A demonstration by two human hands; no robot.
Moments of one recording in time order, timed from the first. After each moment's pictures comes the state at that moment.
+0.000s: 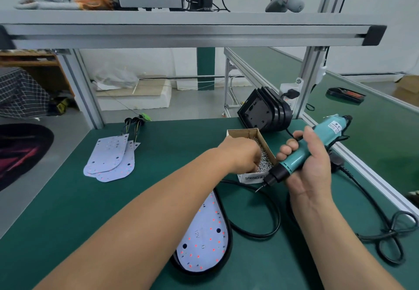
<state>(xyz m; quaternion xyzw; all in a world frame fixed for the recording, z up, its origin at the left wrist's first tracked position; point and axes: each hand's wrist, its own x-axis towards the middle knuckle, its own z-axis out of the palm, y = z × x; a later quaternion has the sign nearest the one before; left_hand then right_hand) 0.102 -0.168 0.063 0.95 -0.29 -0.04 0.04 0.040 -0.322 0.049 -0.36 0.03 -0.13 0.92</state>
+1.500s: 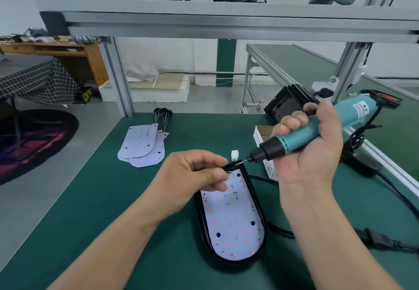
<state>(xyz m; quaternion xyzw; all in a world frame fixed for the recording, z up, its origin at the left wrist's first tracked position) -0.051 -0.008 0.062 0.70 -0.07 -0.01 0.71 -0.001 -0.214 0.109 -0.23 -0.07 -0.12 0.96</state>
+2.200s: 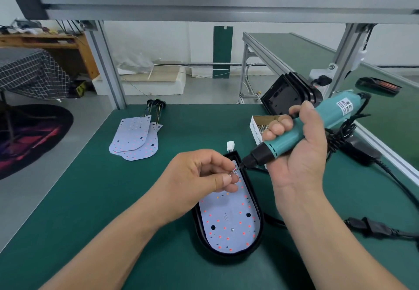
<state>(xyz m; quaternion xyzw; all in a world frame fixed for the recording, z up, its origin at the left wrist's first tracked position) -0.056 -0.024 0.049 0.71 -0.11 -0.06 0.69 0.000 -0.216 0.079 -0.28 -0.05 -0.10 0.95</state>
